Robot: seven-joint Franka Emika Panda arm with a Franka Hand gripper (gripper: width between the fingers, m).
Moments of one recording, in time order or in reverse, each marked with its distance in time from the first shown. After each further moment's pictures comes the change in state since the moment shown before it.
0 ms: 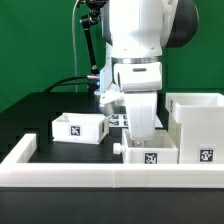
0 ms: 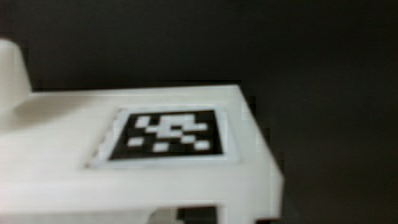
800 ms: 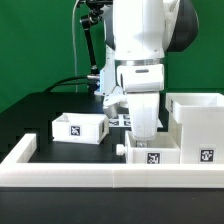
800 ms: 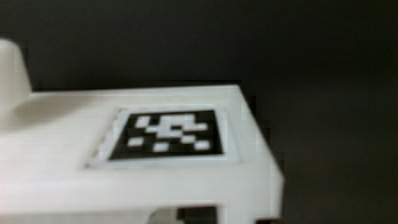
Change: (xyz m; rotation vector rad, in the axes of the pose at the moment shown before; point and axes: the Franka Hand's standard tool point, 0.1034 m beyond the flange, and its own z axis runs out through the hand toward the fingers) arm 0.006 -0.009 0.007 -0.002 0.001 -0.026
